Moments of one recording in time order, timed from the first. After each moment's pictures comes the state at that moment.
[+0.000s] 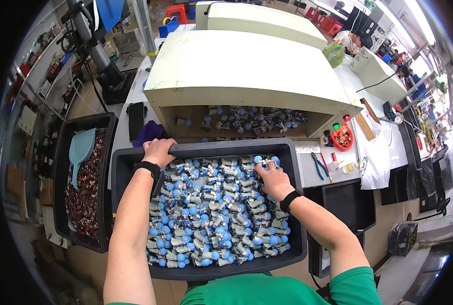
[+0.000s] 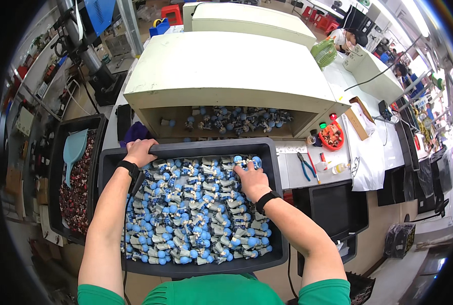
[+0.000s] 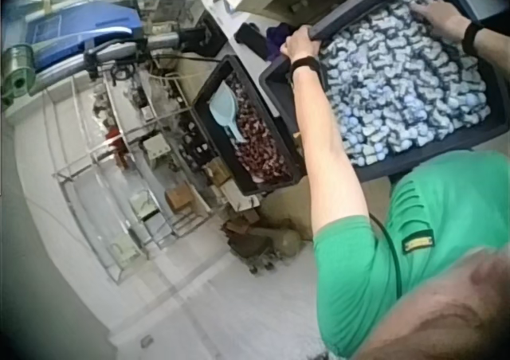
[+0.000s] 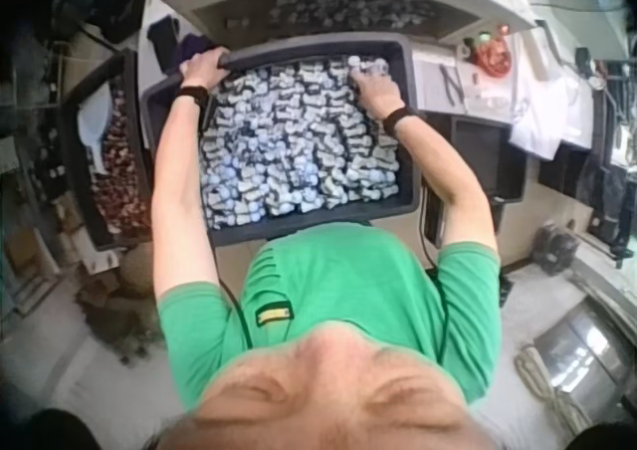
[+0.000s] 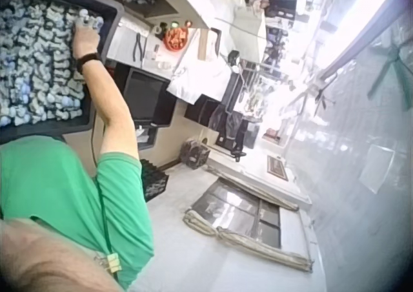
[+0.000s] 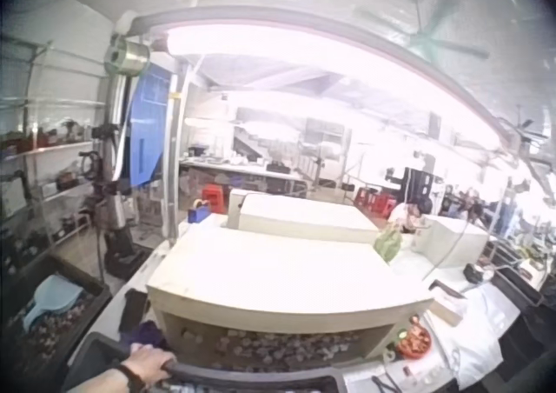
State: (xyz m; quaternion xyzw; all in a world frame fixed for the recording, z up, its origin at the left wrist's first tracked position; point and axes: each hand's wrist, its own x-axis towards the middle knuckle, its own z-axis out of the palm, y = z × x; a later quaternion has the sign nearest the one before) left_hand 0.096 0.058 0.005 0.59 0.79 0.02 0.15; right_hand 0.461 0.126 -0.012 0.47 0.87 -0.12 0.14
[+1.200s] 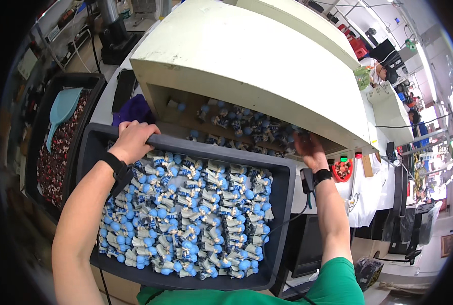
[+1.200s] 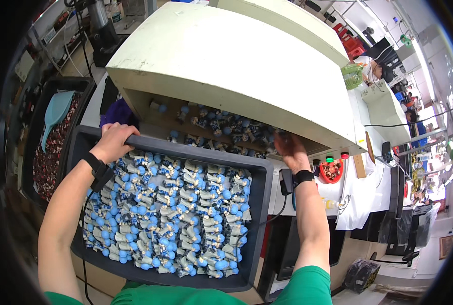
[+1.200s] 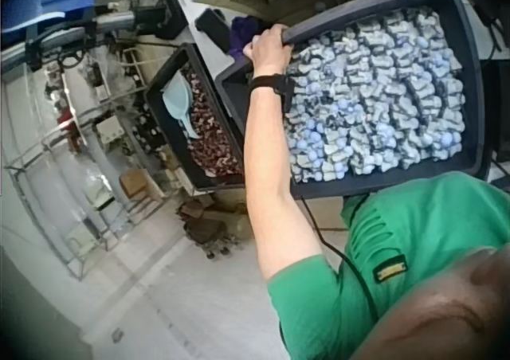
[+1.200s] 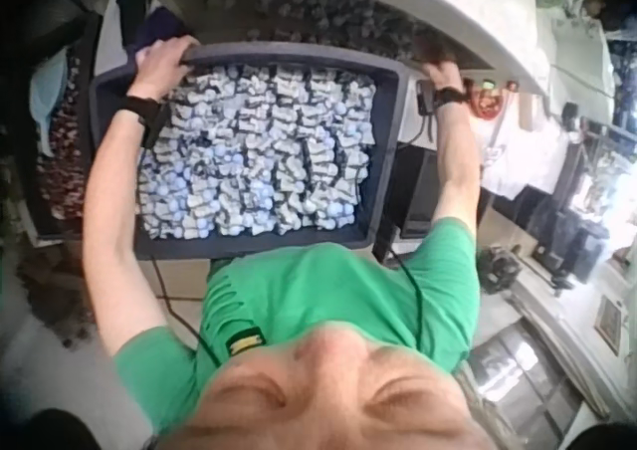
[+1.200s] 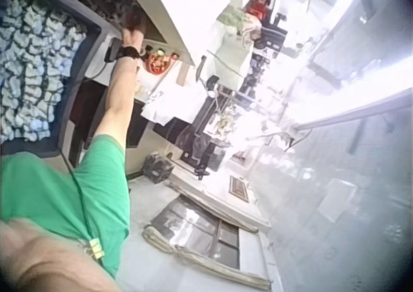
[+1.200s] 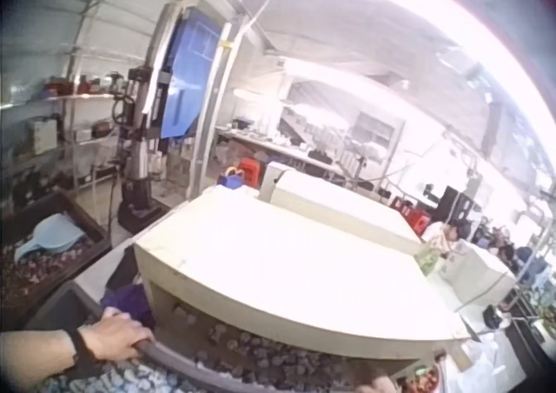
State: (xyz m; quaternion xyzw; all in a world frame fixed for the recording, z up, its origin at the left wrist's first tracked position) left_hand 0.104 0.052 0.012 0.63 0.77 0.07 0.12; right_hand 0.558 0.366 -0.071 0.35 0.23 -0.83 -0.37
